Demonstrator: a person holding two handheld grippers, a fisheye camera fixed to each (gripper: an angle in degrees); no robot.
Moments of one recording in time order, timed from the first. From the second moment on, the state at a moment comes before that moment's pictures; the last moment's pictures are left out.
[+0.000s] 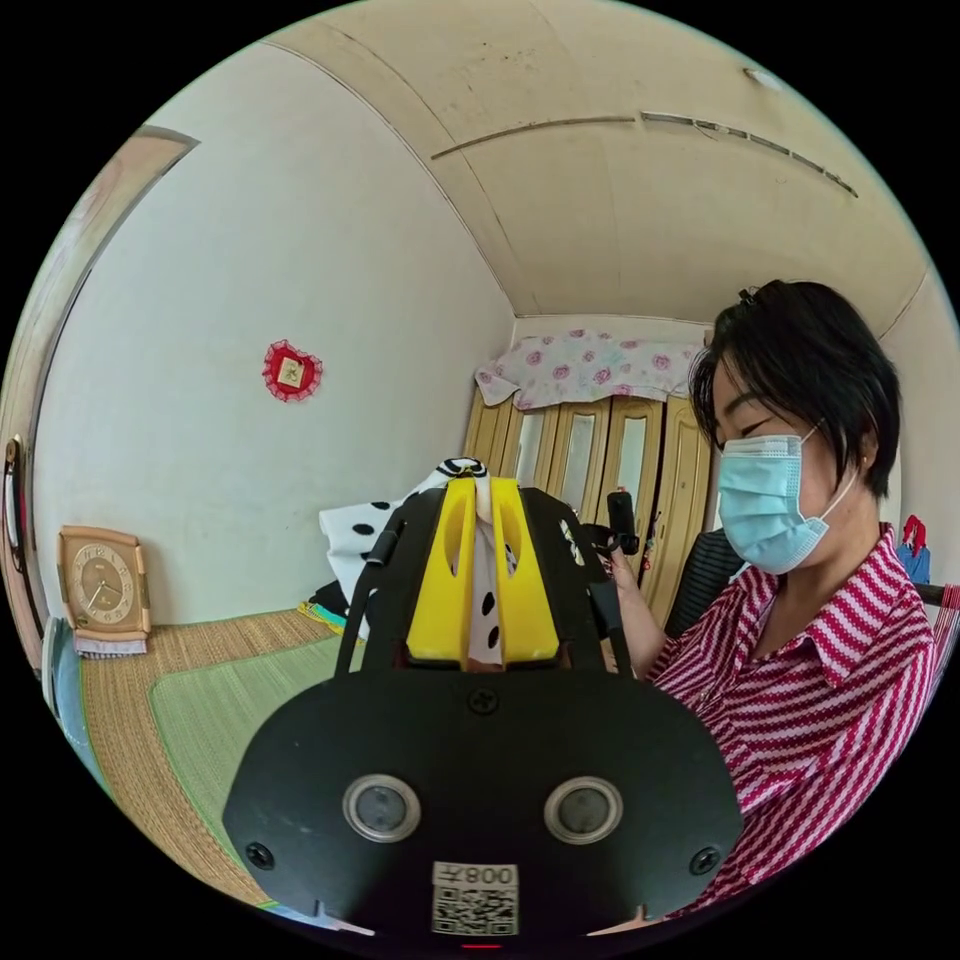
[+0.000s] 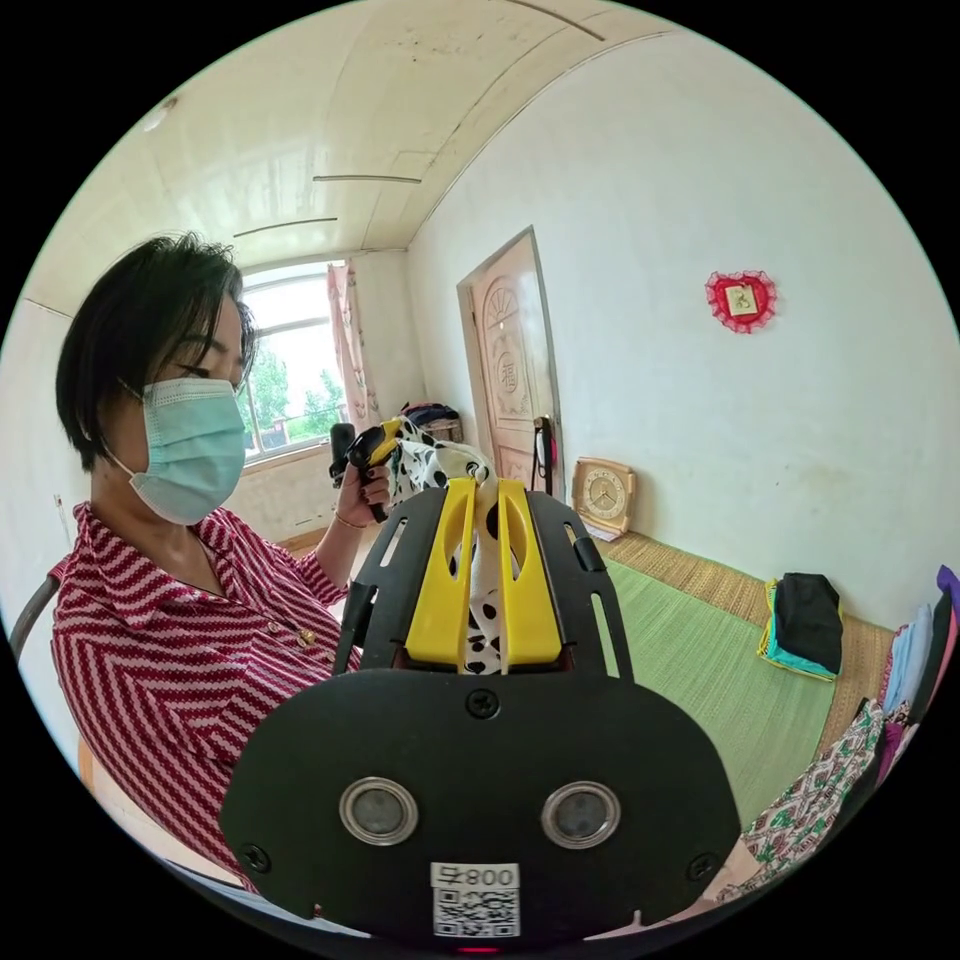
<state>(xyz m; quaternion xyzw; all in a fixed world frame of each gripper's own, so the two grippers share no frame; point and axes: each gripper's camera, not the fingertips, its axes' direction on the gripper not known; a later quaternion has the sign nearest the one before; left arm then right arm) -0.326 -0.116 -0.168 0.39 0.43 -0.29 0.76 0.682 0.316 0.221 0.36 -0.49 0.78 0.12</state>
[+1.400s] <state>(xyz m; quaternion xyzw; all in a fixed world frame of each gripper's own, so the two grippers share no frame) -0.245 -0.144 -0.272 0.41 0.41 -0.24 0.78 0.683 0.333 0.156 0.38 -0.47 0.79 0.11</state>
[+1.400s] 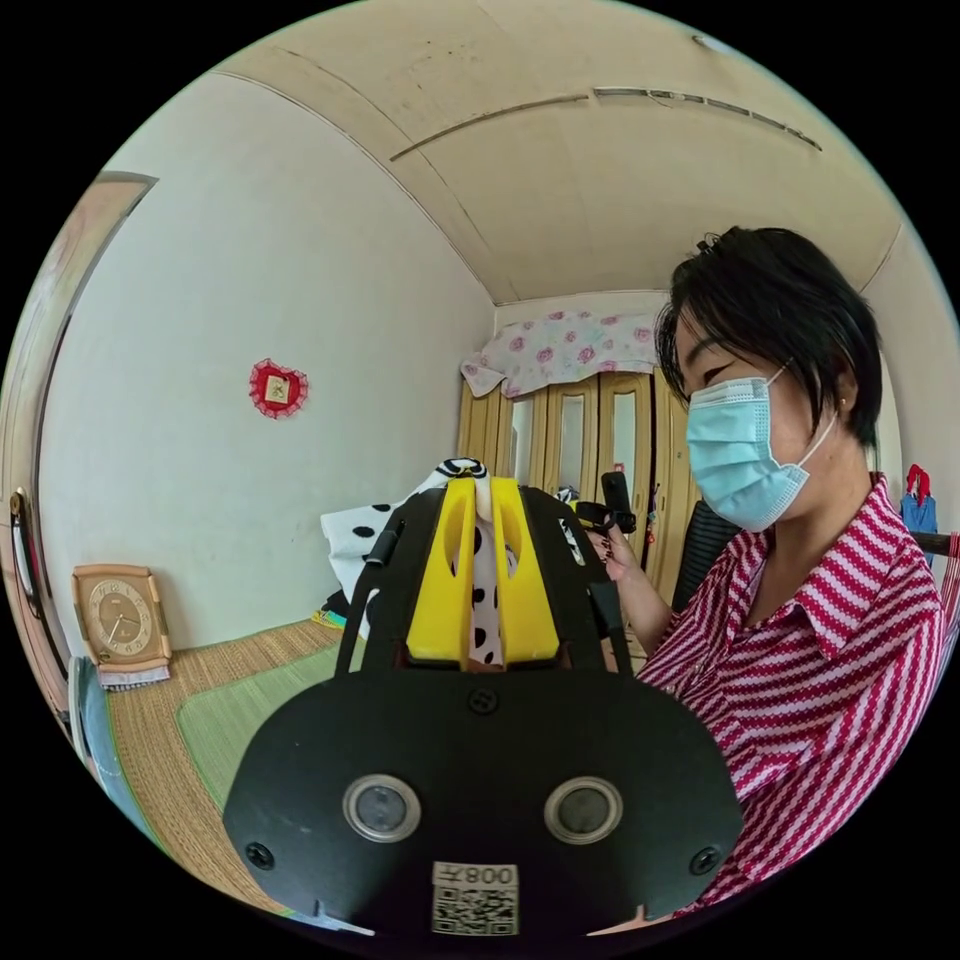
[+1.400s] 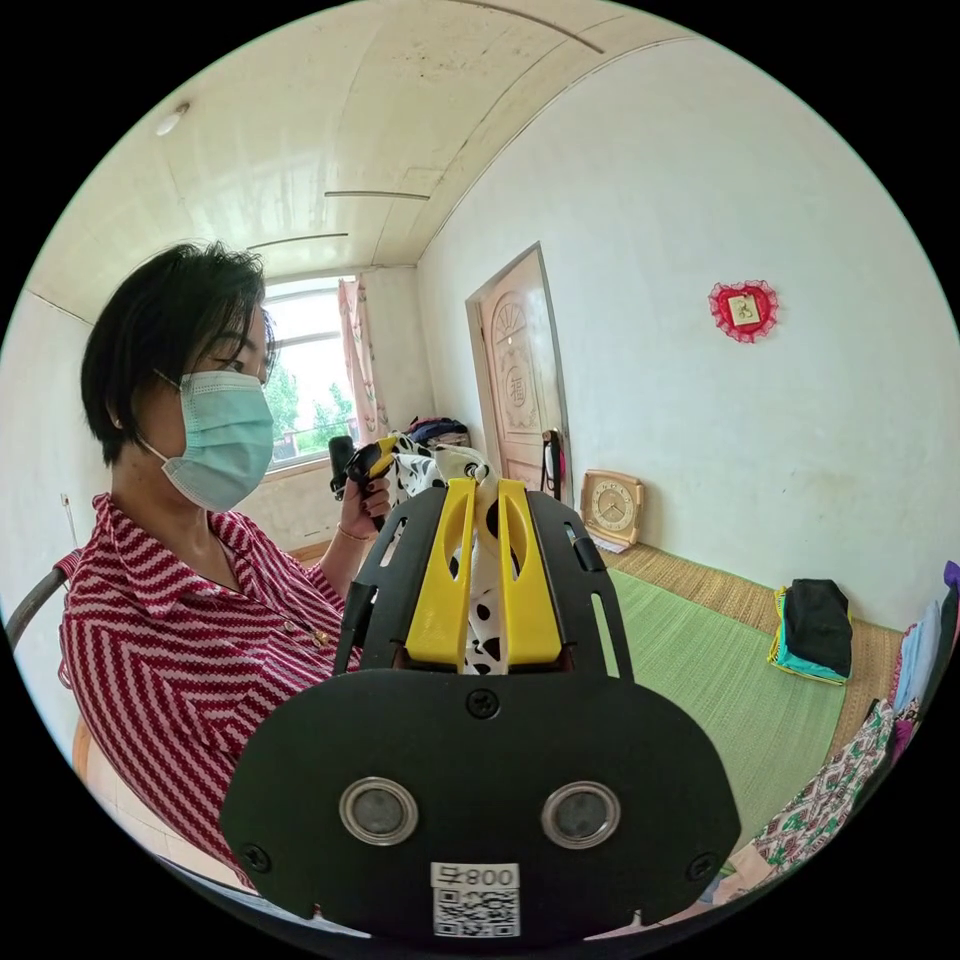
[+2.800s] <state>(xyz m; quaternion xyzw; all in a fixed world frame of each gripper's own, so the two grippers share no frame) -0.450 -0.188 -0.073 0.32 0.40 -0.29 0.81 0.705 0.464 0.381 0.32 -0.51 0.79 0.12</state>
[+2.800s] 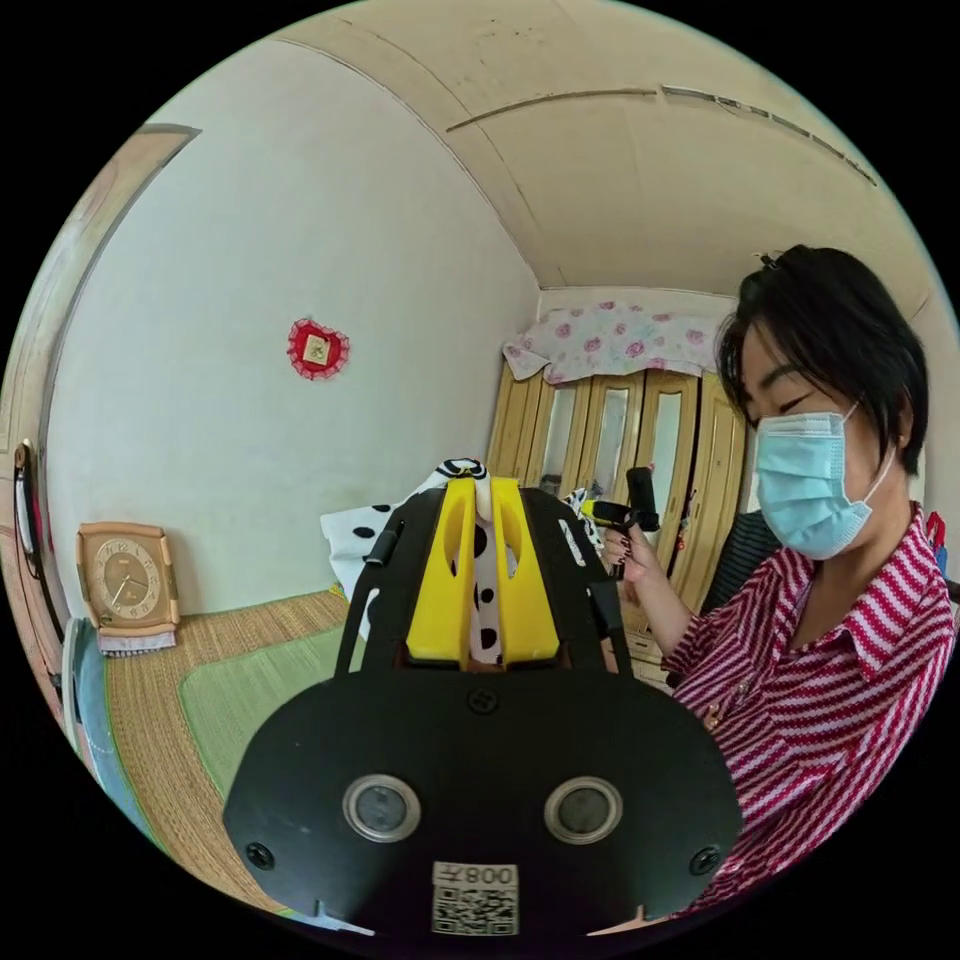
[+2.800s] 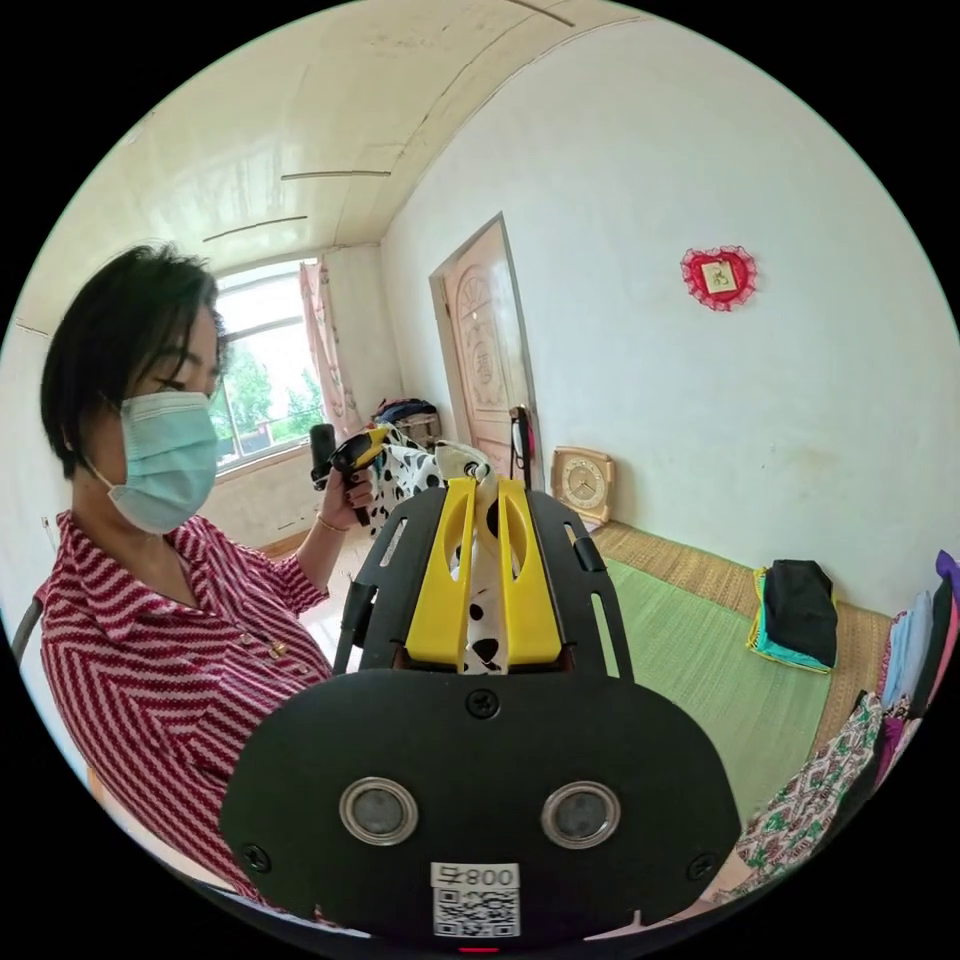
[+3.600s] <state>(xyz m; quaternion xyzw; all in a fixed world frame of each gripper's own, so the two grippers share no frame) -0.417 0.061 0.420 -0.23 0.47 -0.54 0.66 0.360 0.123 0.757 0.03 -0.80 0.58 -0.17</state>
